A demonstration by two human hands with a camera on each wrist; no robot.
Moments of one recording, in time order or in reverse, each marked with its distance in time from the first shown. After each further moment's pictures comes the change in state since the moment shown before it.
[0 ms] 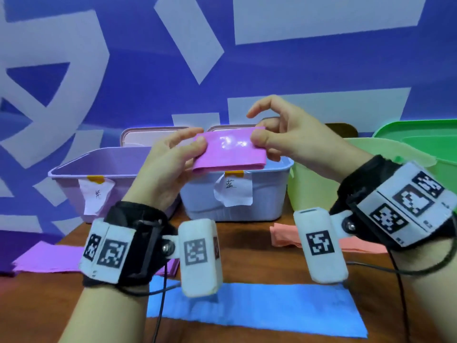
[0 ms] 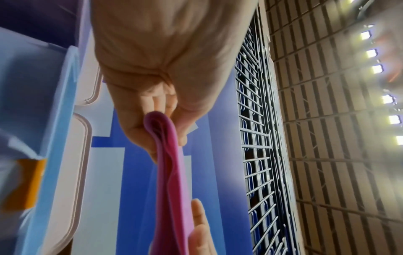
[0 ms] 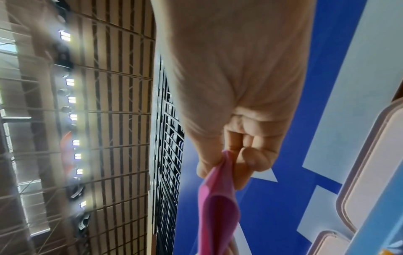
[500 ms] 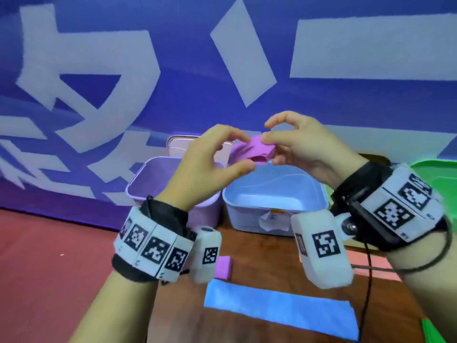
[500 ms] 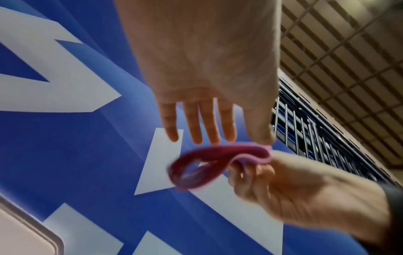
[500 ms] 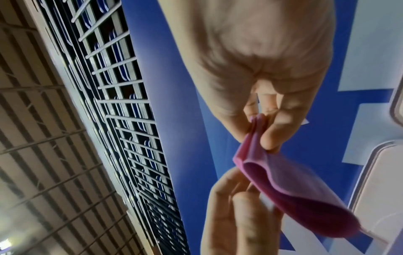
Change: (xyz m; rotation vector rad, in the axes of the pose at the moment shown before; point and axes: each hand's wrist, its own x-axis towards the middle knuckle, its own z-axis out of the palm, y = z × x) left_hand 0.042 0.141 -0.047 0.711 -0.174 0.371; right_hand 0.123 -0.120 0.013 0.305 0.138 0.517
